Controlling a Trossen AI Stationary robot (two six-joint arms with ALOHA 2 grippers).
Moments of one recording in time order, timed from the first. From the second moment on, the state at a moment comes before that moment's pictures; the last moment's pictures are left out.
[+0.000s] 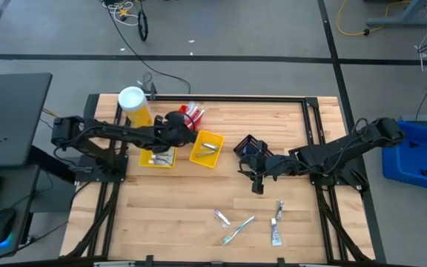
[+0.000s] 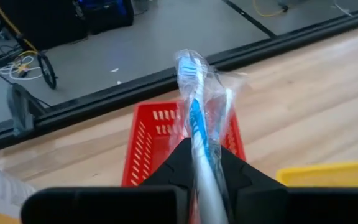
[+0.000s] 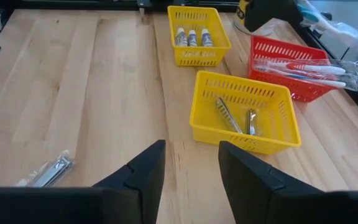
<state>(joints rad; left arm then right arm) 0.13 1.46 0.81 -0.20 -0.89 -0.70 0.29 1.26 0.83 -0.19 0.39 0.18</state>
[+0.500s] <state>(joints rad) 0.19 1.60 0.81 -0.14 -0.86 -0.70 0.30 1.27 0.83 -0.19 0.38 0.18</state>
